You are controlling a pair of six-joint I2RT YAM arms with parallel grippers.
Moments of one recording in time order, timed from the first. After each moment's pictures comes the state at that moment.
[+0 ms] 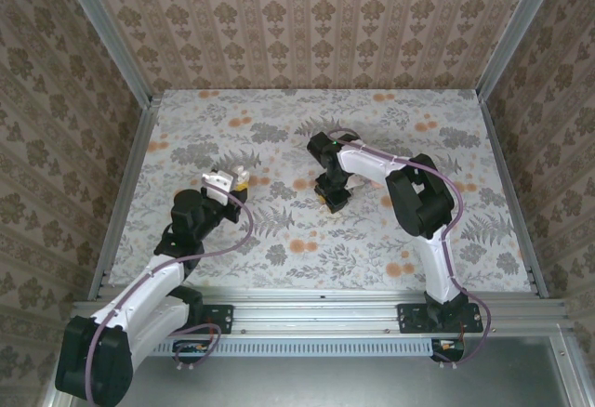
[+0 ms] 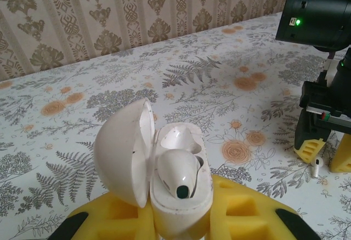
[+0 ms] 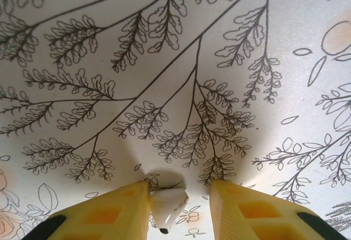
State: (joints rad) left arm -0.36 0.85 0.30 0.31 0.23 0.07; right arm 0.57 2.15 1.61 -0.99 -0.15 1.59
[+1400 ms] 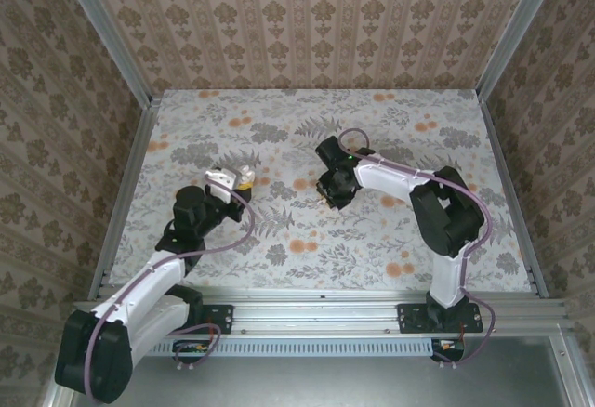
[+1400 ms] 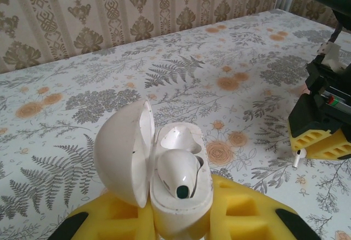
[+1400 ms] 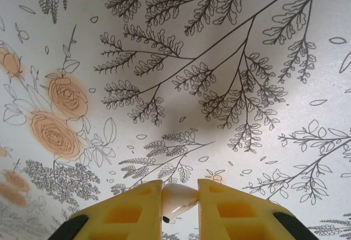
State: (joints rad) left arm -0.38 0.89 0.33 0.30 0.28 0.05; right arm 0.58 1.90 1.30 -0.64 -0.11 1.54
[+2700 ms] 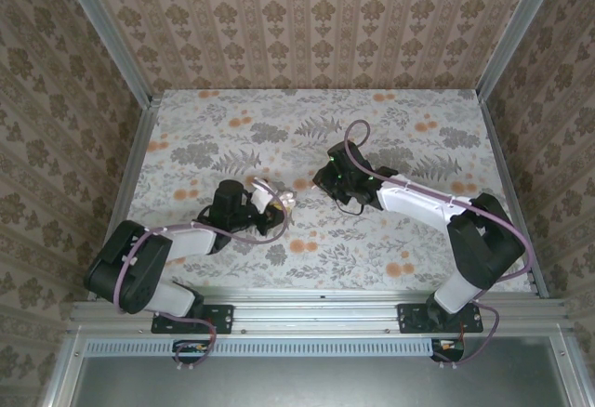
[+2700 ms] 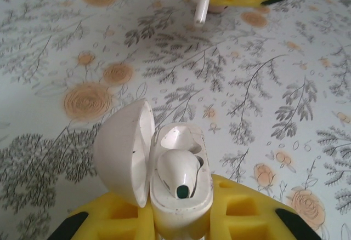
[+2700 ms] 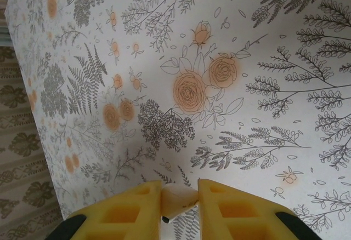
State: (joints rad) left arm -0.52 1.42 0.40 0.49 0.55 0.12; right arm 0.62 1.61 1.04 -0.23 -0.04 1.20
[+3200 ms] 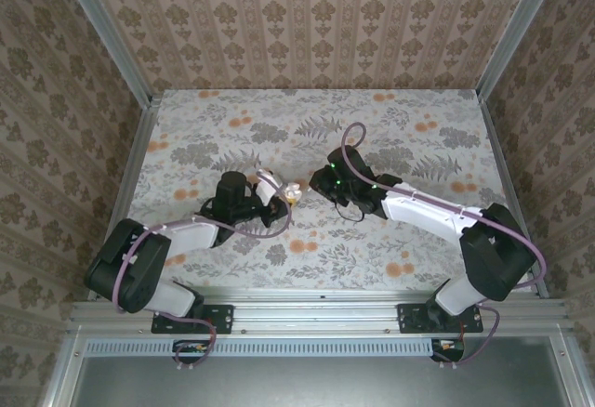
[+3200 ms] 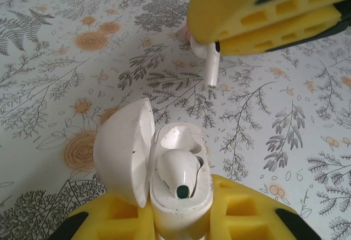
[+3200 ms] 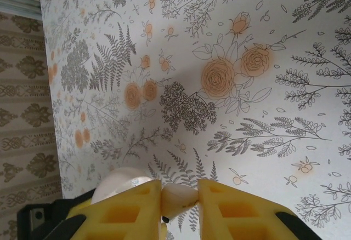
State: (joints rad) left arm -0.54 1.43 0.49 0.47 0.58 0.15; right arm 0.67 1.52 0.99 -0.19 -0.03 1.11
